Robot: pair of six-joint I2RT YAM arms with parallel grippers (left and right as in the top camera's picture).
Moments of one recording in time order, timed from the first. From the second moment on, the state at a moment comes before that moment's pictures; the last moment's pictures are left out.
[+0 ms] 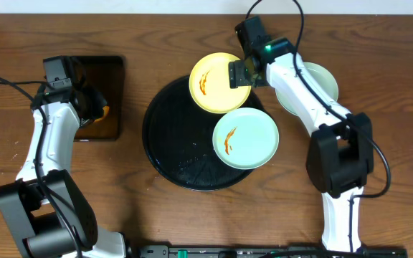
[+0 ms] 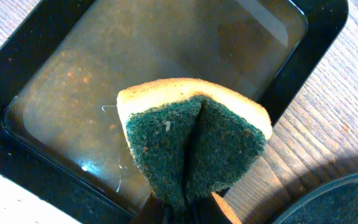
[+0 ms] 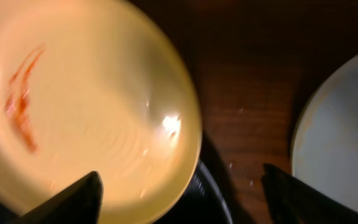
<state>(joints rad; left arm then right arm) 0.26 1.68 1.19 -0.63 0.00 -0.43 0.42 2.20 1.90 -0.90 0.10 0.35</state>
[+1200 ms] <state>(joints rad) 0.26 1.68 1.19 -0.63 0.00 -0.43 0.41 2.32 1.90 -0.80 -0.13 0.31</state>
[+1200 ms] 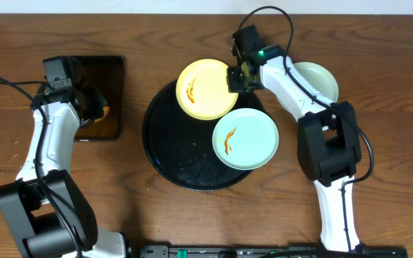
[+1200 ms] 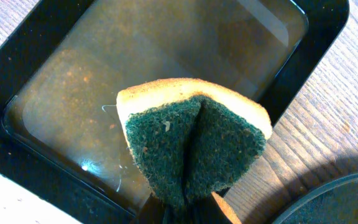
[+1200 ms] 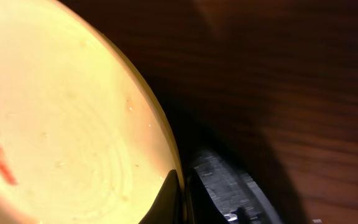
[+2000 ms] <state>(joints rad) 0.25 1.57 1.19 -0.70 0.24 -0.38 0.59 2.31 1.85 -0.88 -0.23 0.42</state>
